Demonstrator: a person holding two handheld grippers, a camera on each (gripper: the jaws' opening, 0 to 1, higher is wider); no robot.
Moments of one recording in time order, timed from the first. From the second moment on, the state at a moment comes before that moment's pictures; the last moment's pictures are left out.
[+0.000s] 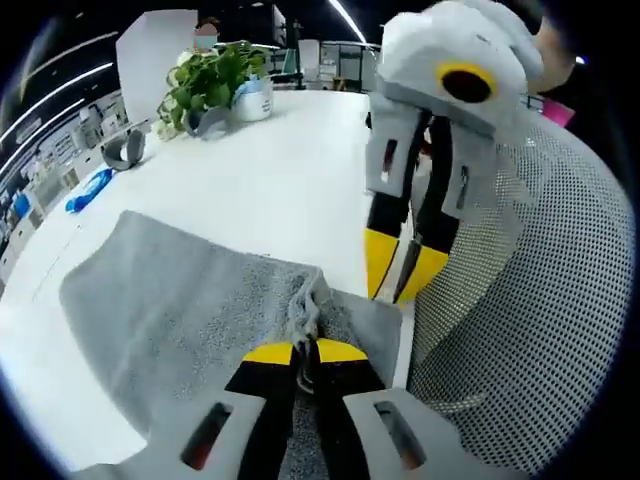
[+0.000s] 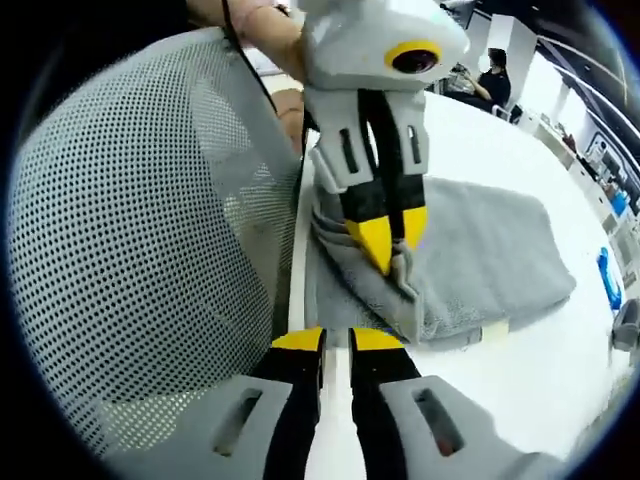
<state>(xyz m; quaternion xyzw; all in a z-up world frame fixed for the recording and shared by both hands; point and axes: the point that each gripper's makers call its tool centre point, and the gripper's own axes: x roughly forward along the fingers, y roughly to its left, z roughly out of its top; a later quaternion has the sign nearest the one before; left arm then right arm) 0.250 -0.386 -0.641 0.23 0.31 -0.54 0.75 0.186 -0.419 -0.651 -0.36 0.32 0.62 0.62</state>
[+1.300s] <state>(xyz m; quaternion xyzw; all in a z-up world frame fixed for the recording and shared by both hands) 0.234 -0.399 -0.629 0.24 0.27 -0.58 0.73 0.228 -0.397 -0.599 -0.37 0.21 0.57 0.70</state>
